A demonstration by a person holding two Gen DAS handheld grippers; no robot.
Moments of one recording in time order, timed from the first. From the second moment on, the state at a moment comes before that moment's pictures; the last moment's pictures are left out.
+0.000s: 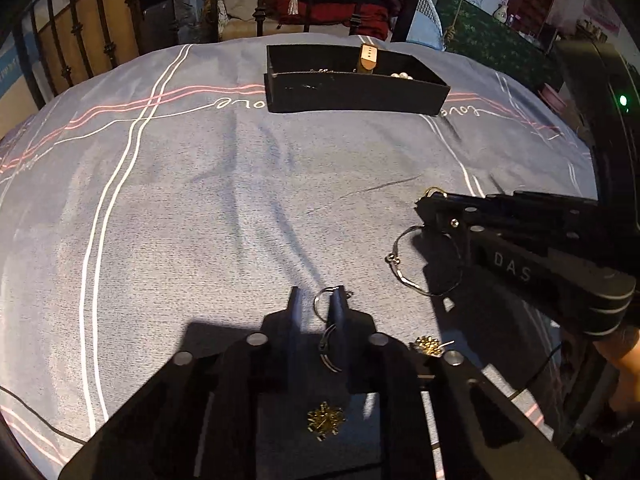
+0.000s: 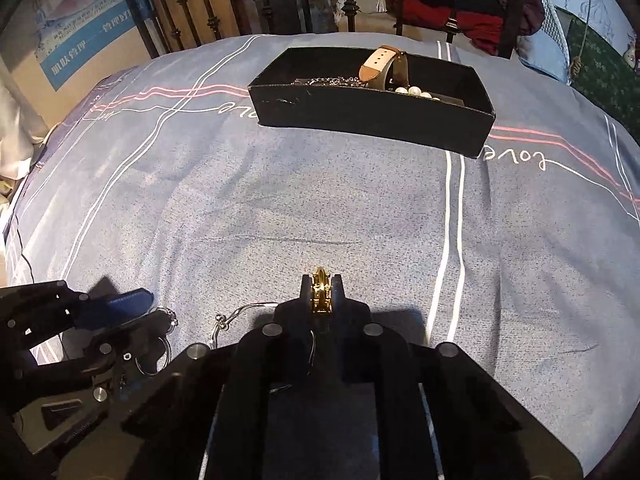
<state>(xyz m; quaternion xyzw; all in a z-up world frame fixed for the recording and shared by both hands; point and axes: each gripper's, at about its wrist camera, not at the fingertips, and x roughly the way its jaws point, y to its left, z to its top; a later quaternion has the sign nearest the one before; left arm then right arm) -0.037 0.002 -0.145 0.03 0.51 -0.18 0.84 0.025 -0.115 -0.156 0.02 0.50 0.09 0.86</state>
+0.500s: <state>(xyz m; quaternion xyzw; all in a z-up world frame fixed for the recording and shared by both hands) -0.026 0.016 -0.085 0.00 0.45 -0.17 0.88 0.016 -0.136 -0.112 0.04 0.47 0.08 0.88</state>
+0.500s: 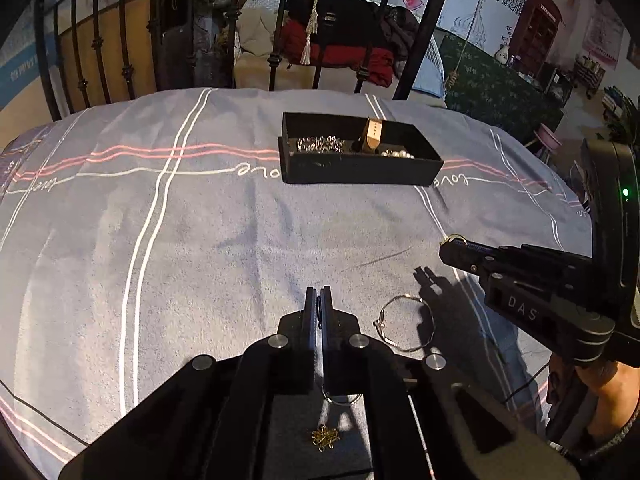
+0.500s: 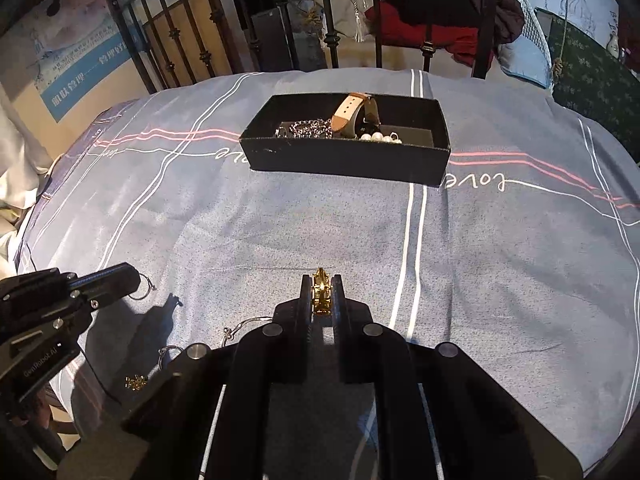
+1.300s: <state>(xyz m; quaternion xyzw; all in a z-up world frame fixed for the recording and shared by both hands) 0.144 -0.057 -0.043 0.01 0.40 -0.15 0.91 0.169 -0.170 -0.082 0.06 0.45 0.03 0.89</state>
